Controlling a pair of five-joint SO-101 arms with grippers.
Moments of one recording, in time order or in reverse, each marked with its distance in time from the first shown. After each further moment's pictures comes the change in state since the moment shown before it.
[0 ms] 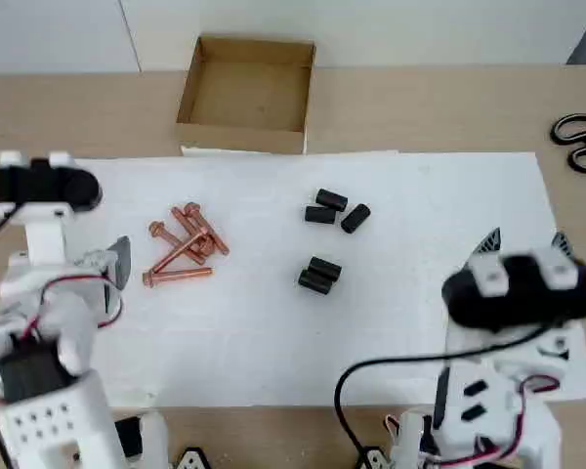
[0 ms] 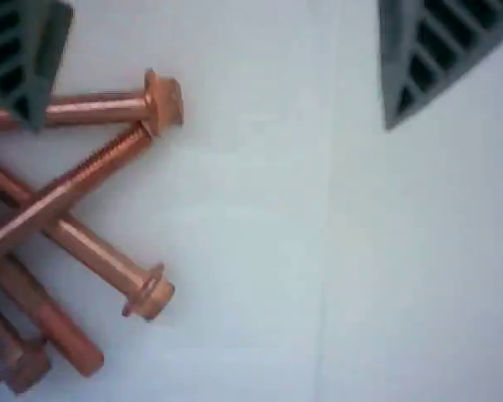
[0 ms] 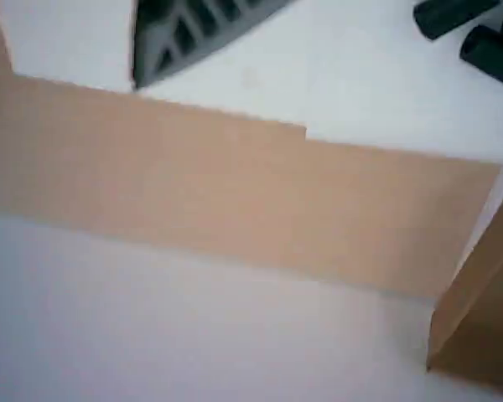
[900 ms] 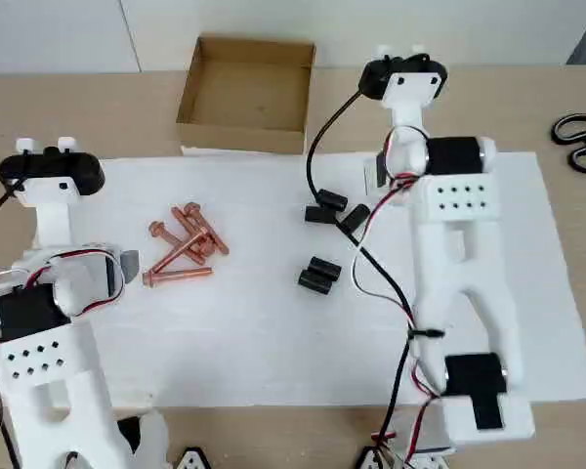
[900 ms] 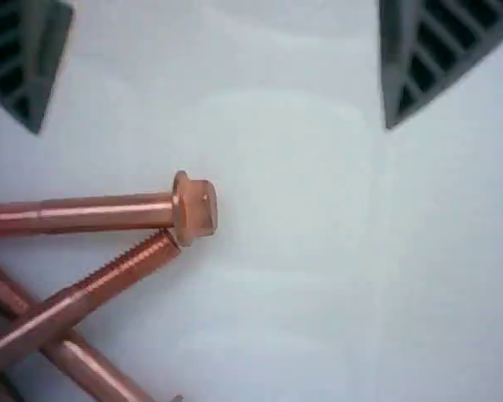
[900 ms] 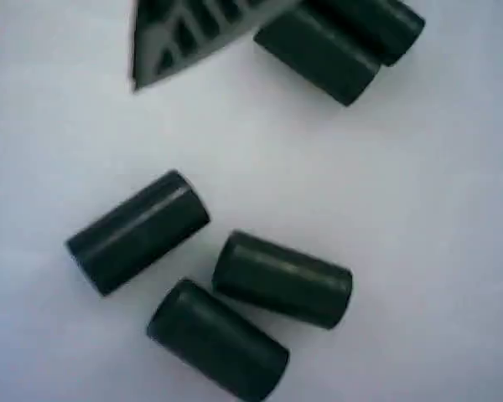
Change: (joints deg) left arm 0.0 9.6 -0.1 2.8 3.2; right arm -18.3 88.4 -50.9 16.6 -13.1
